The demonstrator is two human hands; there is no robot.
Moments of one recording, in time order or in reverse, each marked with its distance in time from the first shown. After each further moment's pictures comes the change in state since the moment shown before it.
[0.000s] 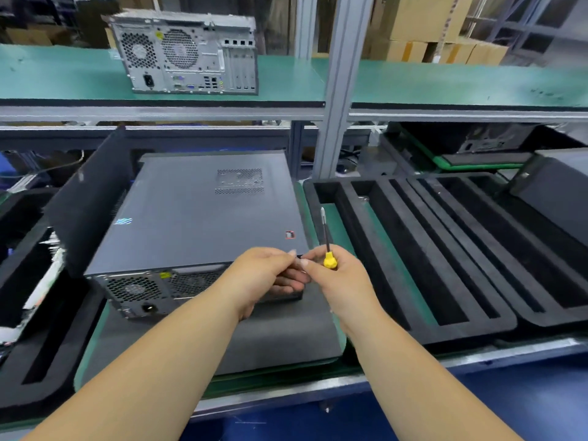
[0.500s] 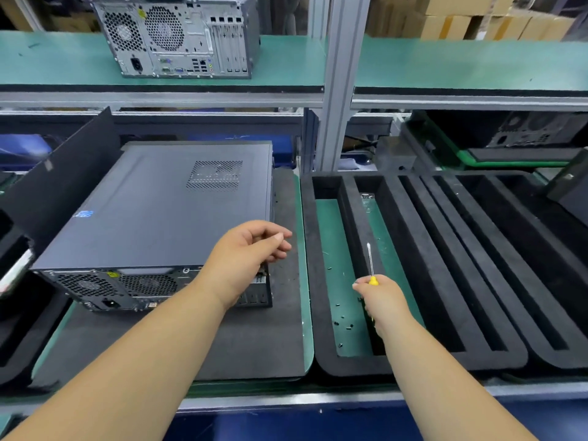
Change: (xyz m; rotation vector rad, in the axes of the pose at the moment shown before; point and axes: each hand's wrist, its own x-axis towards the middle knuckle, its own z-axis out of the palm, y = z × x) left_hand 0.054 0.008 0.050 0.110 0.248 0.299; right_hand 0.101 0.119 -0.125 -0.168 0.121 0.455
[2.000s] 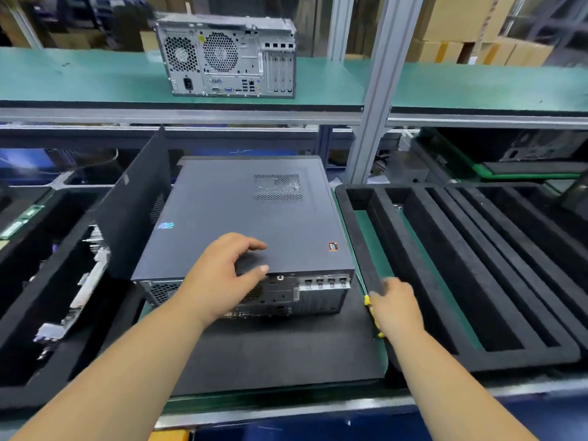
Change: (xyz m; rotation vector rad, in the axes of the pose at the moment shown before) left_hand -0.024 -0.037 -0.184 0.721 0.015 0.320; right_hand -0.069 -0.025 0.101 -0.521 0.187 -0.201
